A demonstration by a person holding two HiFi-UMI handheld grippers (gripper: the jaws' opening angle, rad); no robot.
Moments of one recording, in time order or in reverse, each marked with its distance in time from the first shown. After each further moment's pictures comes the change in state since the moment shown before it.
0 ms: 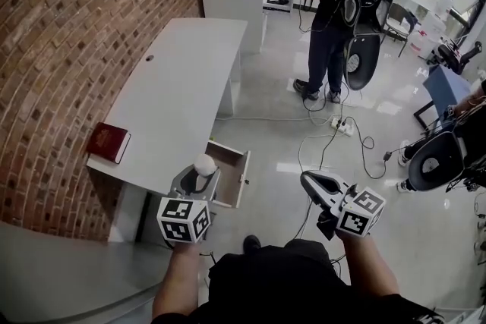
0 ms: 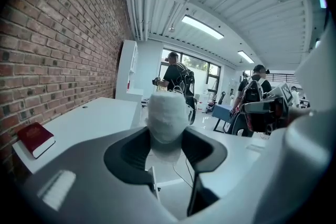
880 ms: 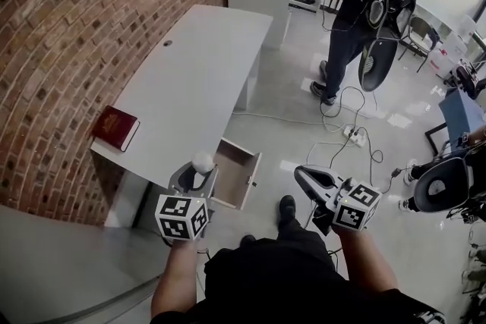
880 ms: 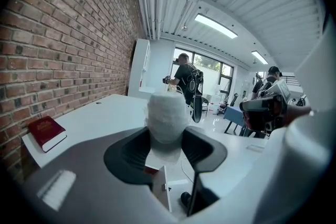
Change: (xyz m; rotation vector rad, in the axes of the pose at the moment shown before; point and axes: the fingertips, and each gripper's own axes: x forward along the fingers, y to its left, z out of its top) left arm 0.006 0.058 -0.011 -0.066 0.010 0.116; right arm 0.082 -0.016 0.000 0.017 0.081 0.140
